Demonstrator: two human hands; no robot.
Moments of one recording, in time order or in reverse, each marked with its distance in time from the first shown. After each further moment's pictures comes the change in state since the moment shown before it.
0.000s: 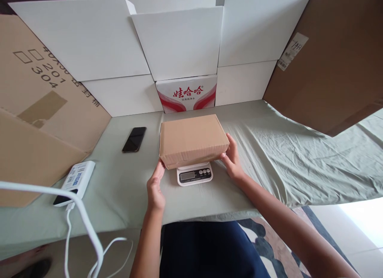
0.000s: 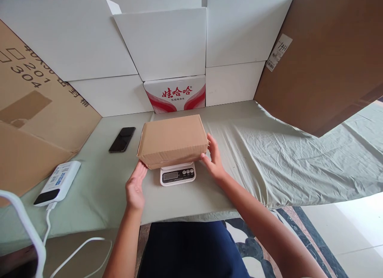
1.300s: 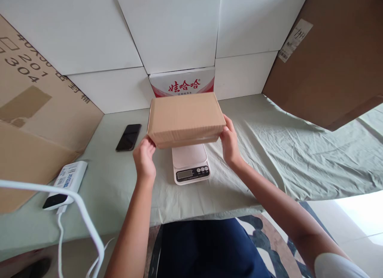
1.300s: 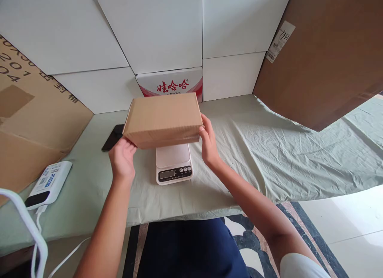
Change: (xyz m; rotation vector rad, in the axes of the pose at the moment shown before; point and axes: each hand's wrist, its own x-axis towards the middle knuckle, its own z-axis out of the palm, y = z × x) left_hand 0.089 0.039 0.041 -0.009 0.061 -0.017; right_hand 0.055 -0.034 0.023 0.033 0.099 0.017
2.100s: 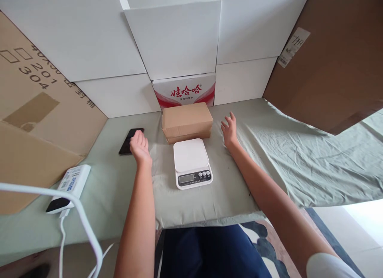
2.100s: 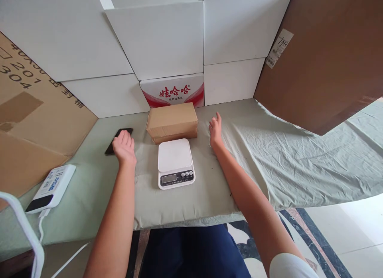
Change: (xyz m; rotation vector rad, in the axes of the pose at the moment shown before) left_hand 0.084 -0.058 -0.028 -0.104 0.213 -0.080; right_hand 0.076 0.108 -0.032 0.170 0.243 0.355
